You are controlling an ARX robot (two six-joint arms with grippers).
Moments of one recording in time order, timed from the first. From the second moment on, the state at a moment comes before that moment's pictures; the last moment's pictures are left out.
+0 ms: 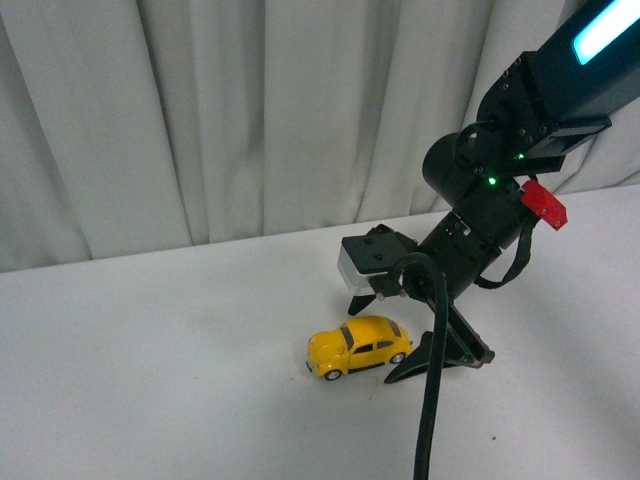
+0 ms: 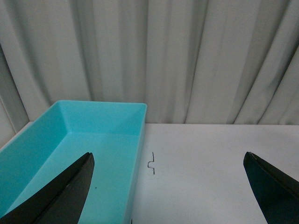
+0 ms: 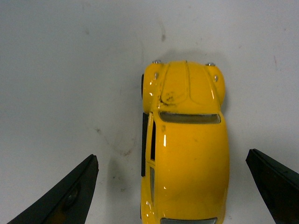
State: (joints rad) left arm 0.00 0.01 0.01 0.00 0.00 0.00; right arm -0.02 2.33 1.51 -0.69 -0.63 -1.65
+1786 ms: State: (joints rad) left arm 0.00 0.01 0.01 0.00 0.00 0.00; right arm -0.14 2.29 1.30 -0.55 -0.70 -1.61
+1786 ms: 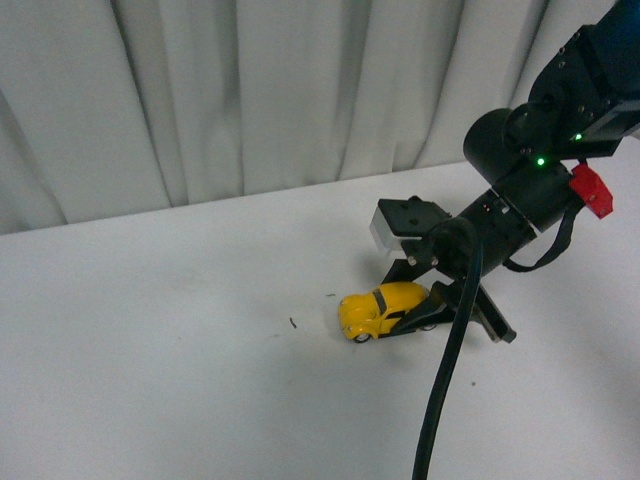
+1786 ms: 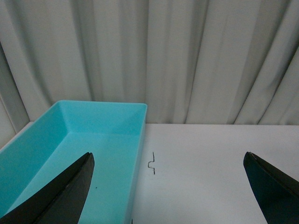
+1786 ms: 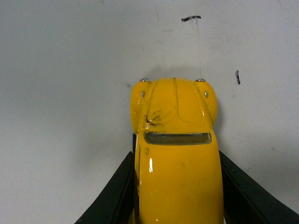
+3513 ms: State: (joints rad) left arm 0.00 0.01 0.01 0.00 0.00 0.00; right arm -0.56 2.19 1.06 -0.61 -0.64 -1.80
